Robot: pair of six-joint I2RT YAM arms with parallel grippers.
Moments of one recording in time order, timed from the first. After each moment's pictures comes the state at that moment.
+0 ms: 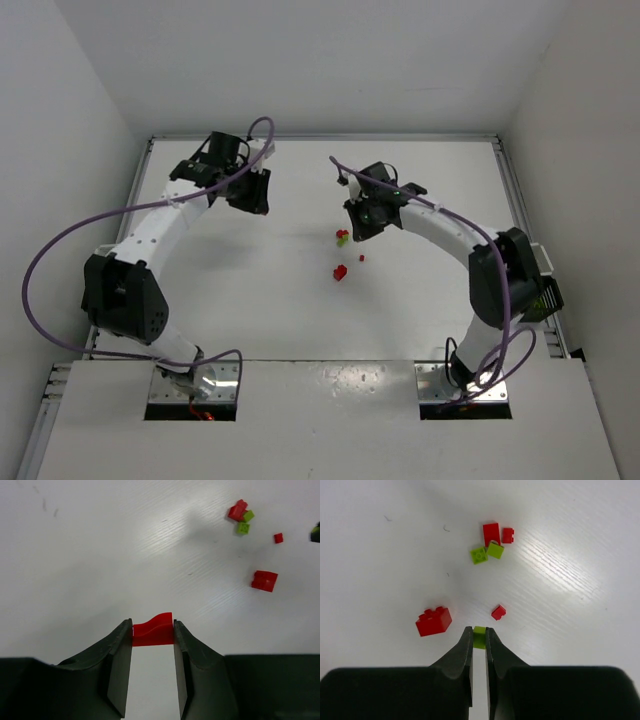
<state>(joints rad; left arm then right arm) -0.27 1.58 1.43 -0.73 0.26 0.06 0.52 1.78 1.26 -0.54 -0.09 0.03</state>
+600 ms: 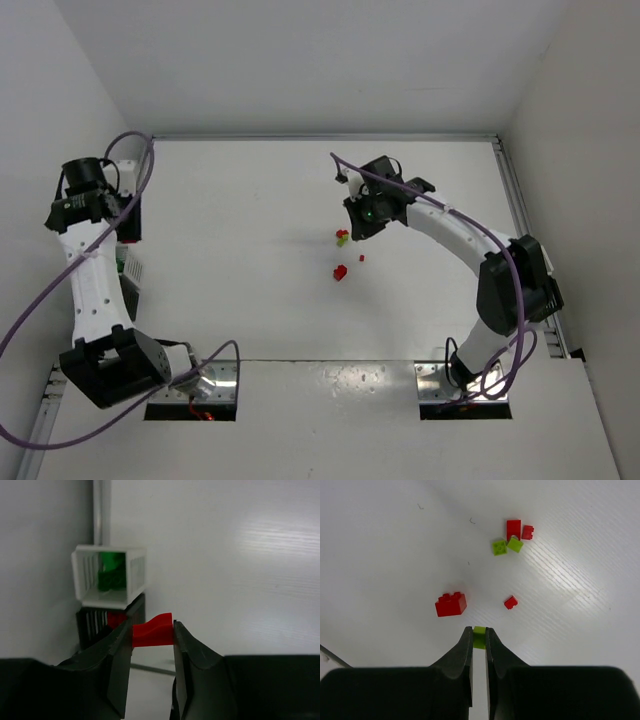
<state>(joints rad) 0.36 1.24 1.35 -1.02 0.03 0.31 0.52 1.69 1.30 -0.63 -0.17 -0.03</state>
